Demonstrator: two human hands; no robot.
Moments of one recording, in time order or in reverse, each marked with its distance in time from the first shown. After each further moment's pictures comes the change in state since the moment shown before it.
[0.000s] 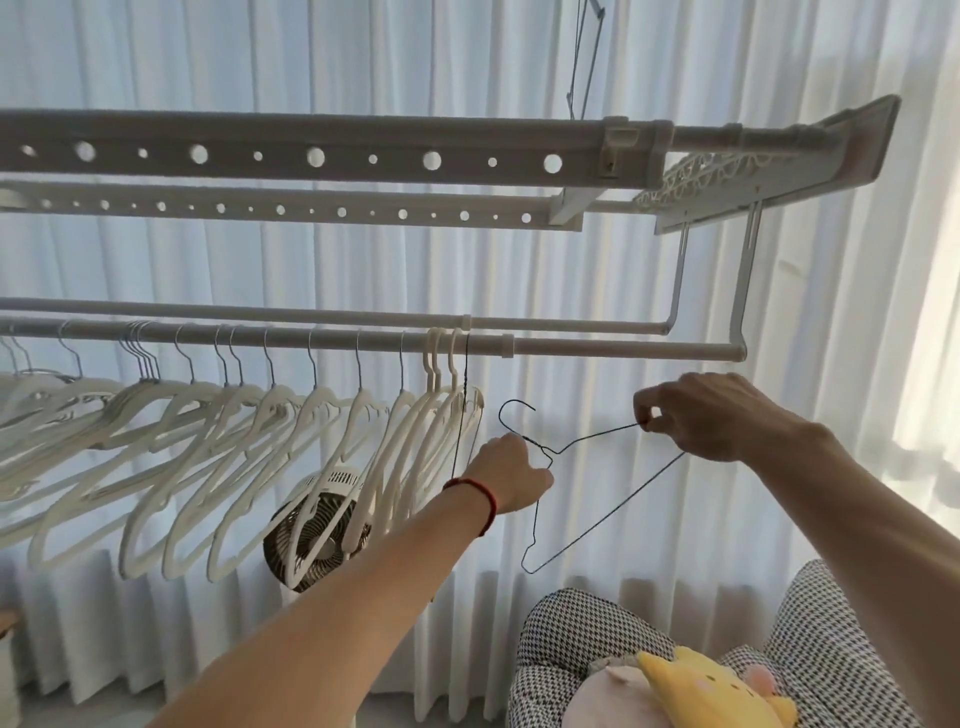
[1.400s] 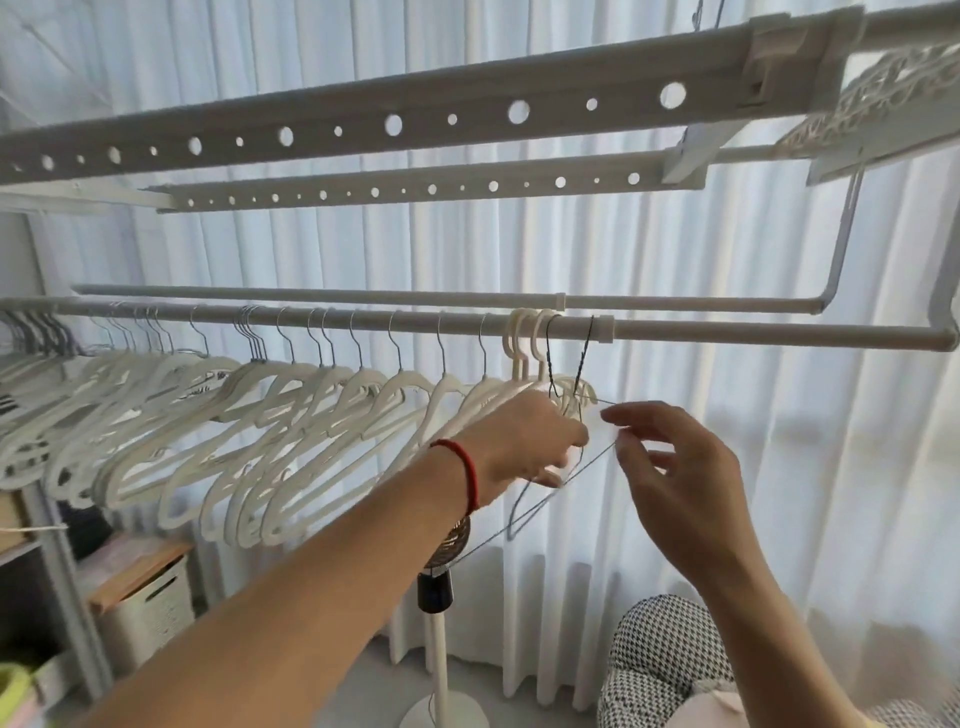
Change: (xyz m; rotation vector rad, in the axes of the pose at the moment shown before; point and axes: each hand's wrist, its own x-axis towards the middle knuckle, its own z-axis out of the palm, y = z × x) left_hand -0.017 -0.019 -0.061 -0.521 -0.019 -0.146; right_hand -0.014 -0.161 0.034 1.328 0.530 0.125
